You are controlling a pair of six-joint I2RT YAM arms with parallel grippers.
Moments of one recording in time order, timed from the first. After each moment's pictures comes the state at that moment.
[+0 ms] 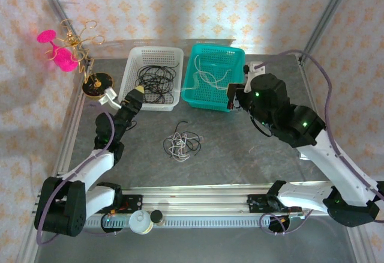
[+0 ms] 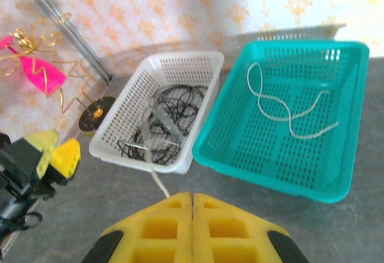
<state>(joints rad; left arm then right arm) -0.09 1.08 0.36 0.85 0.23 -1.10 0.81 1.12 1.55 -0.82 0.32 0.49</state>
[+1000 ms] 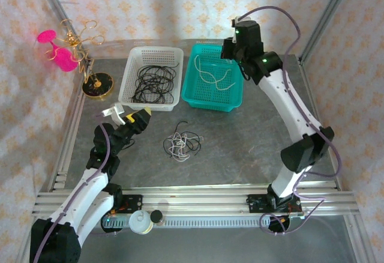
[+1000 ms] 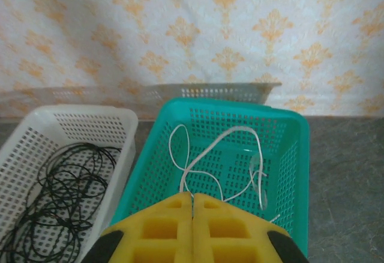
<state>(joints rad) -0.13 0.72 0.29 0.34 0.29 -0.80 0.42 1.74 1.94 -0.67 0.18 0.26</state>
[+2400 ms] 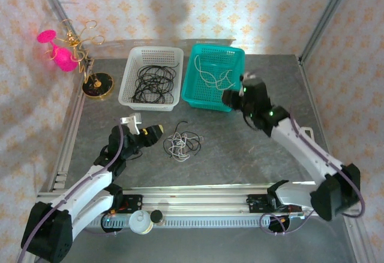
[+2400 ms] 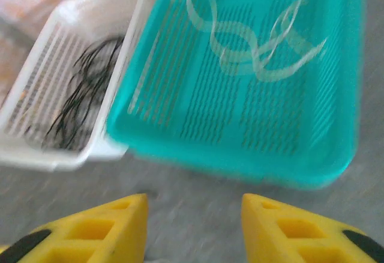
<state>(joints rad) -0.28 0.85 0.25 0.19 0.28 -0.73 0.50 1.17 0.94 -0.38 -0.01 0.57</state>
